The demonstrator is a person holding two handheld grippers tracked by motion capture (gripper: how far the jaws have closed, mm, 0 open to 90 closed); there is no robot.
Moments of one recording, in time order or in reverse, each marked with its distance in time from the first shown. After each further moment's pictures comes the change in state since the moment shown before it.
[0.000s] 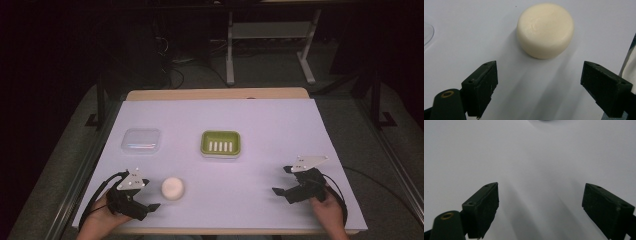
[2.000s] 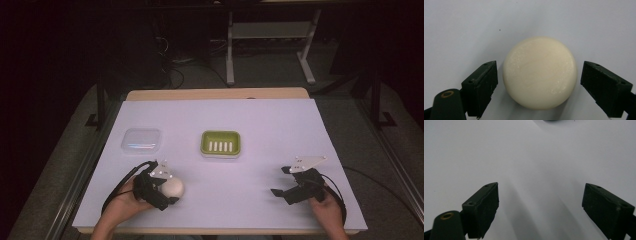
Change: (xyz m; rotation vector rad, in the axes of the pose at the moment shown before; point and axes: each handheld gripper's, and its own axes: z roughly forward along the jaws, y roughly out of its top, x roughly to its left) left arm 0.001 0.049 0.045 0.117 -0.064 0.087; right arm 0.003 0.003 0.002 0.001 0.026 -0.019
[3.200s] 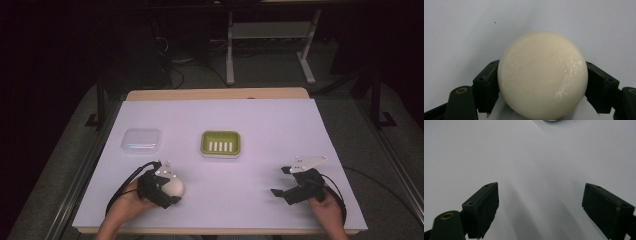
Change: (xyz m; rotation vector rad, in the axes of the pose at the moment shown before) left arm 0.002 0.000 0.015 0.042 -0.023 -0.033; right arm 0.000 0.000 0.000 -0.007 0.004 -0.001
